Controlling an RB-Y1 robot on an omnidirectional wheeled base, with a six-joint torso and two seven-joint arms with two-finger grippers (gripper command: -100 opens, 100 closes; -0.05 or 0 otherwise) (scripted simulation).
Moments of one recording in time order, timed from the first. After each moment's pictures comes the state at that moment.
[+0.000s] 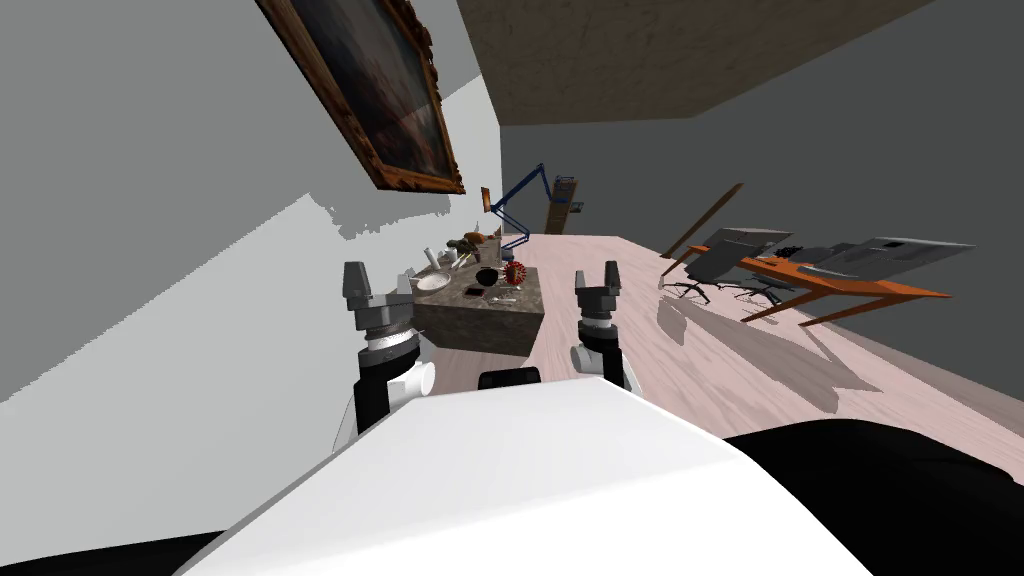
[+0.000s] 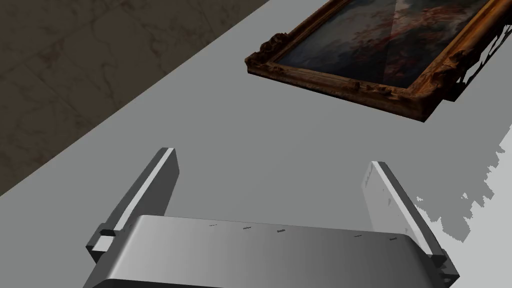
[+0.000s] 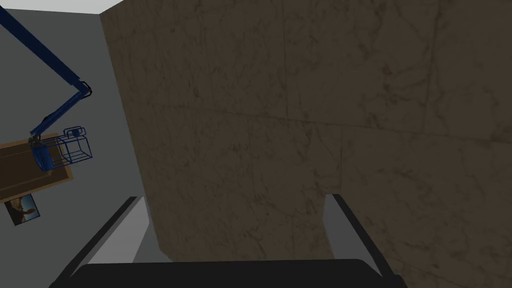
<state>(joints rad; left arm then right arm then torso) 0.51 -0.02 0.01 -2.40 -0.07 -0.48 -0.01 0.47 -0.02 0.00 -2.28 0.08 -0.55 -0.16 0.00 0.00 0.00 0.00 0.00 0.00</state>
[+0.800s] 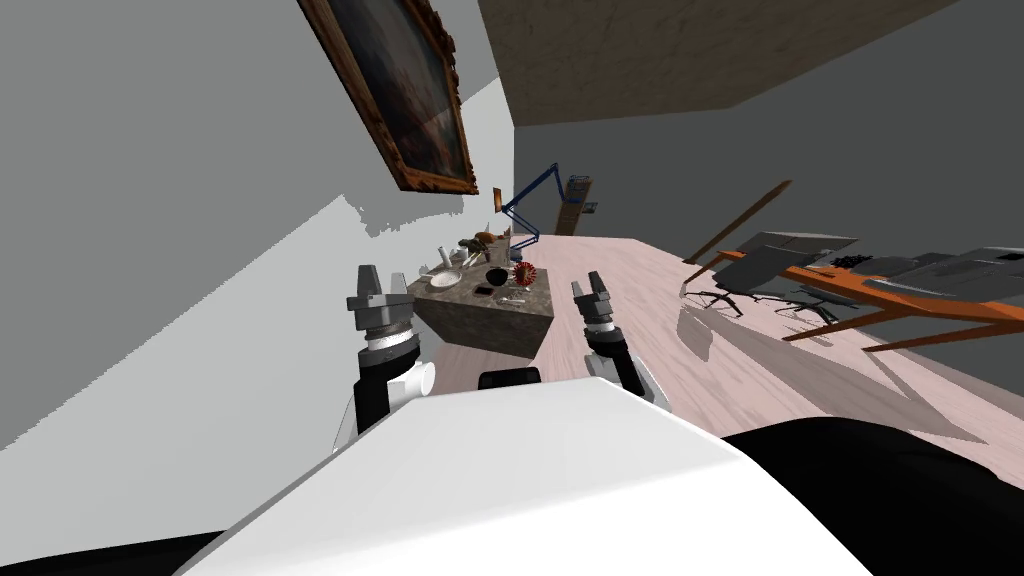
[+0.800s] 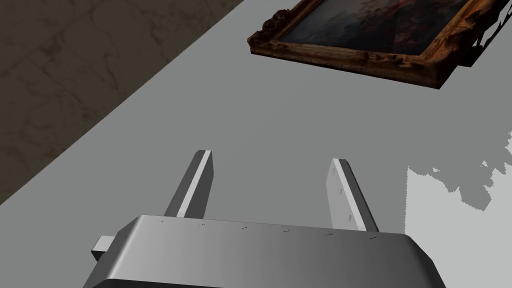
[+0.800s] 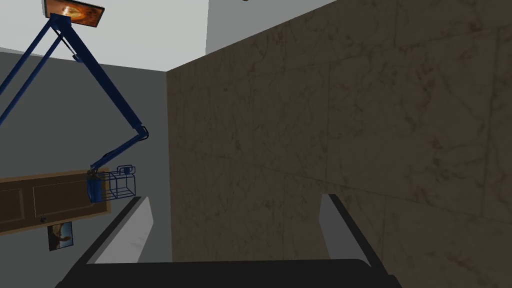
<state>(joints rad) 0.51 -0.02 0.01 -2.40 -0.07 -0.48 -0.01 0.53 -0.24 -0.03 -2.26 0.07 -0.47 -0.16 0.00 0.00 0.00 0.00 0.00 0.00</state>
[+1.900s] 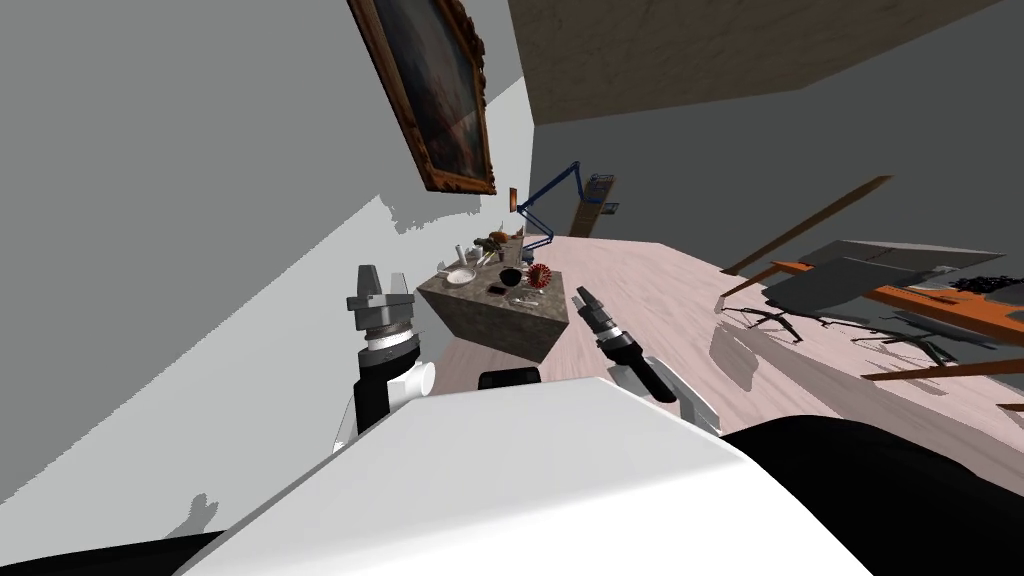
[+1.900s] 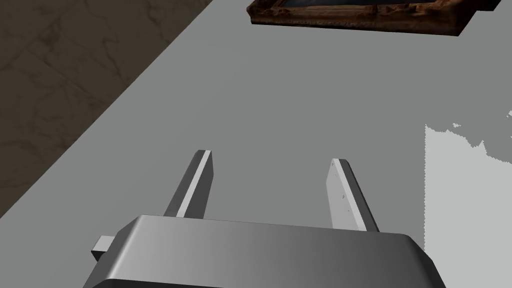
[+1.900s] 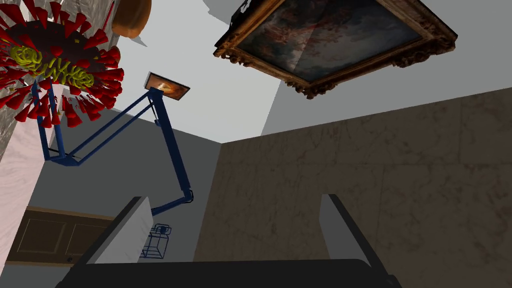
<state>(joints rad) 0.51 -0.02 0.01 -2.40 -0.07 -0.48 -0.01 0.64 -0.54 -0.07 -2.22 0.06 -0.37 -0.15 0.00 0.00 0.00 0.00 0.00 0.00</state>
